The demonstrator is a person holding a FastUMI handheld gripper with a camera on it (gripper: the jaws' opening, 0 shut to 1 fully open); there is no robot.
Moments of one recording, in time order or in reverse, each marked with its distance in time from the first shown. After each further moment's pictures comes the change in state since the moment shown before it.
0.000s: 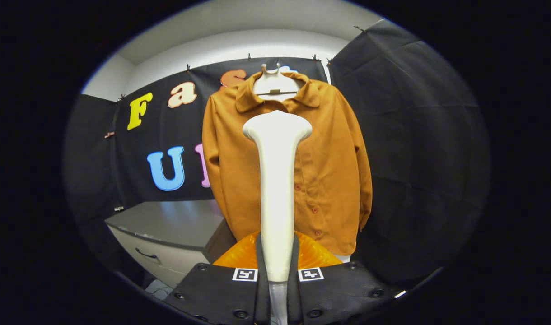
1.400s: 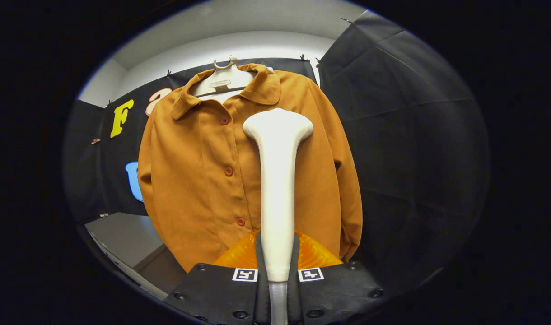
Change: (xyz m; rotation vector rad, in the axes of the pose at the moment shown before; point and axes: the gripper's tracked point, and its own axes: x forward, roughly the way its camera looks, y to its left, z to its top) arm 0.130 -0.111 -0.016 0.001 0.007 -0.013
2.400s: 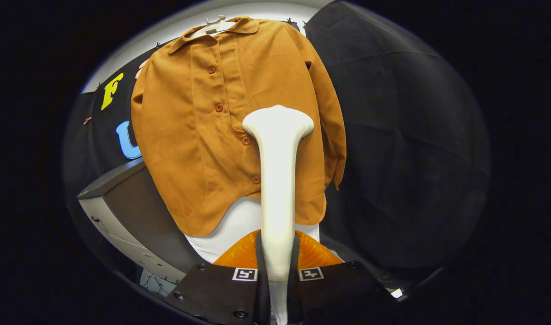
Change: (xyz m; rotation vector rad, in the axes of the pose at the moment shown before) arm -0.072 -0.027 -0.177 0.021 0.328 -0.077
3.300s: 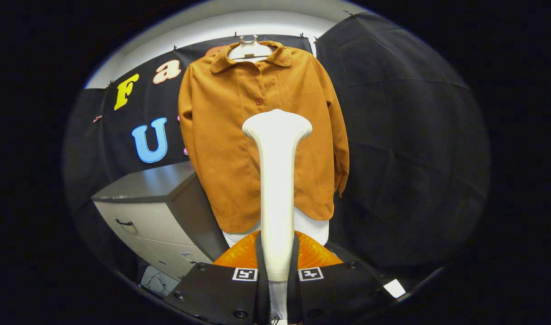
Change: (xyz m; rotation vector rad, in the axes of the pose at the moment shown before) arm -0.122 0.087 0.056 -0.030 -0.122 0.009
